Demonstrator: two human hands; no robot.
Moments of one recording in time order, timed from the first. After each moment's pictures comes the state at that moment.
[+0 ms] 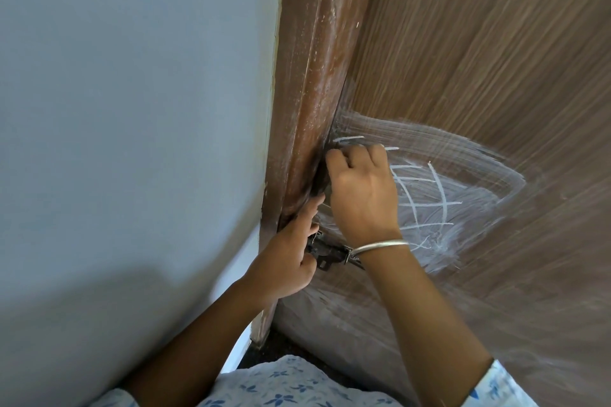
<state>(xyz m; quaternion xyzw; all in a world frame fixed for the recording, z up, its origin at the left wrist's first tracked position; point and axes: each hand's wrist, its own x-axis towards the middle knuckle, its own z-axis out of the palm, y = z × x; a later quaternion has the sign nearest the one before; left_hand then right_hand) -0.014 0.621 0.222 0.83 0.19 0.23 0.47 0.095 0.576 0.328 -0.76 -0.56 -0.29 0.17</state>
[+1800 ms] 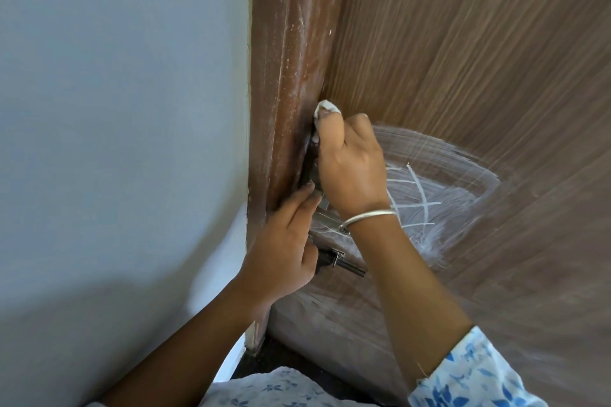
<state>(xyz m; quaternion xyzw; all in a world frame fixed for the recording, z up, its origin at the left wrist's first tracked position) -0.011 0.609 0.260 0.90 0.17 0.35 0.21 0.101 0.588 0.361 -0.70 -0.56 -0.33 0.28</state>
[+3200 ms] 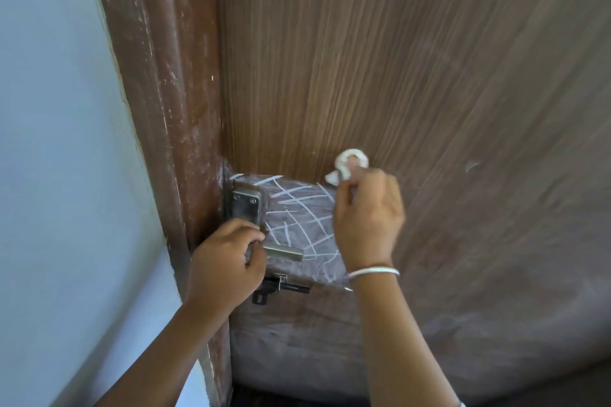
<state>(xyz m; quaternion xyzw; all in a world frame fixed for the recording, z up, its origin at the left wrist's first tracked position) 0.020 0.616 0.280 0.88 0.17 0.38 0.21 0.138 0.496 0.355 -0.72 -0.34 -0.46 0.38</state>
